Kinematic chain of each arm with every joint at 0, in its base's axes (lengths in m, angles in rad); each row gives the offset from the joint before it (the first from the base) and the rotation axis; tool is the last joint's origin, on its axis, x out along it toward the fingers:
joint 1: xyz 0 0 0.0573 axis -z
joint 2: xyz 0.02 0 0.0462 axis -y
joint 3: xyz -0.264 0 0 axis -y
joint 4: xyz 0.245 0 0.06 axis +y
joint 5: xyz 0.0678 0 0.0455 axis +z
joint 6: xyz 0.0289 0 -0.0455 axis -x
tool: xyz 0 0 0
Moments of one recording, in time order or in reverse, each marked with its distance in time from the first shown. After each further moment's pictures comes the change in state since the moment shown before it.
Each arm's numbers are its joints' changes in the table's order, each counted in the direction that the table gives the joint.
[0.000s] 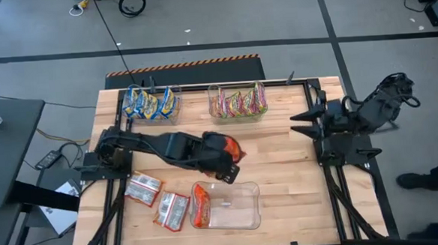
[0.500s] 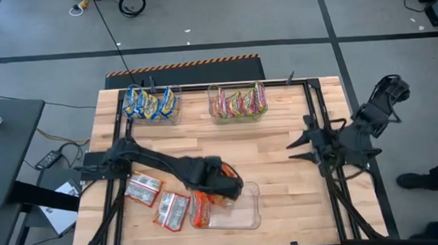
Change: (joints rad) left arm 0.105 -0.154 0.000 0.063 -0.180 0.607; right arm -0.038 -0.043 -0.116 0.150 0.241 -0.038
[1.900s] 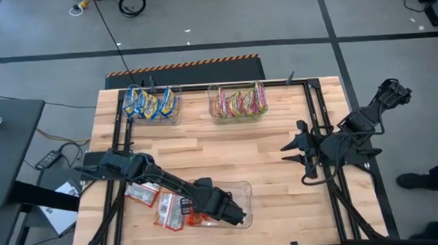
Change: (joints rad) left arm 0.087 -0.233 0.000 0.177 -0.087 0.375; right arm 0.076 -0.016 -0.138 -0.019 0.026 -0.123
